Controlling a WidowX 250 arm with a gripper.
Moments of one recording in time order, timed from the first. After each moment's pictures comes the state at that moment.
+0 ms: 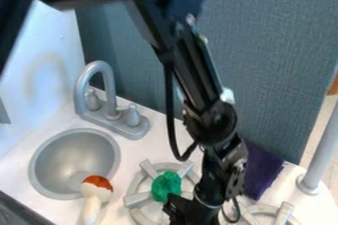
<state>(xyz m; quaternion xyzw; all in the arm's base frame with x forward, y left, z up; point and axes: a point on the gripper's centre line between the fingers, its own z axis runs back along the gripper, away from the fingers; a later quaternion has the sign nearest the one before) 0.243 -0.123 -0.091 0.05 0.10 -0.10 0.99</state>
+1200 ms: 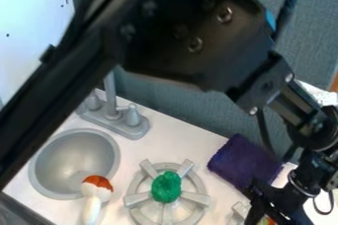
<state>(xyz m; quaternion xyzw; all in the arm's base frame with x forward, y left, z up) 0.288 -0.215 -0.072 0.10 0.11 -0.15 0.98</state>
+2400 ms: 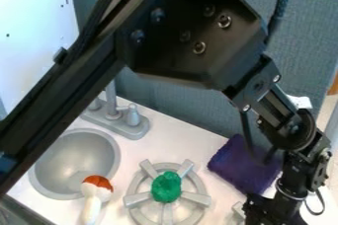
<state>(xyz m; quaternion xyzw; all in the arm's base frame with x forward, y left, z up) 0.296 -0.222 -0.098 -0.01 0.11 -0.13 0.98</state>
